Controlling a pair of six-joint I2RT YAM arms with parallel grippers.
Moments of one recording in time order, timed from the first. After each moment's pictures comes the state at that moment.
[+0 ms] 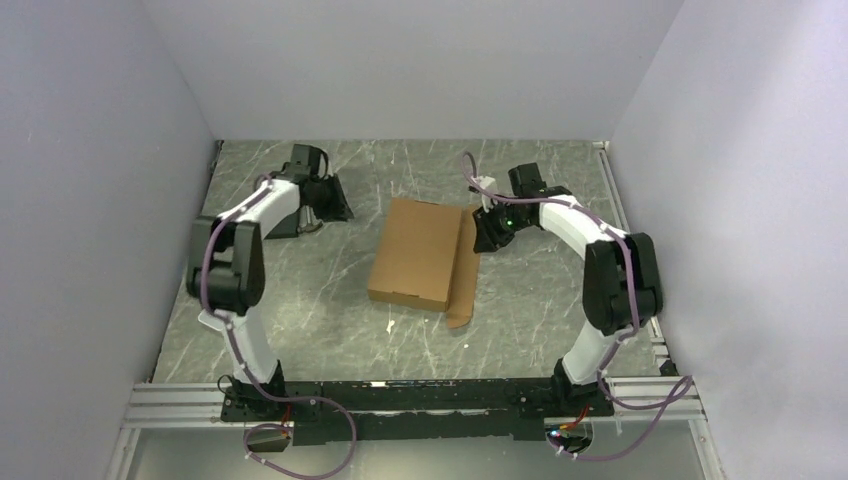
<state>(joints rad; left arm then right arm) -0.18 1.96 1.42 -0.46 0.29 -0.47 0.23 1.77 1.20 -0.59 -0.61 -0.39</state>
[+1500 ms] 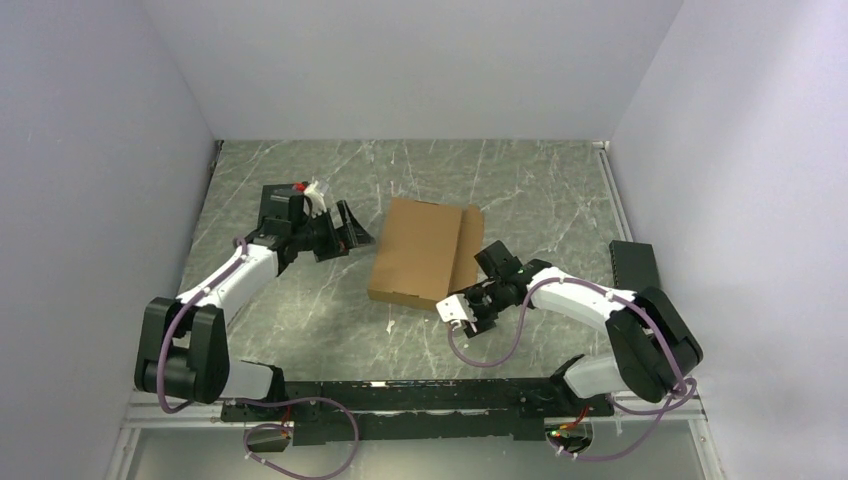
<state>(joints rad) -0.19 1.36 0.81 -0.15 0.53 -0.57 0.62 1.37 0.65 -0.49 -0.65 -1.36</state>
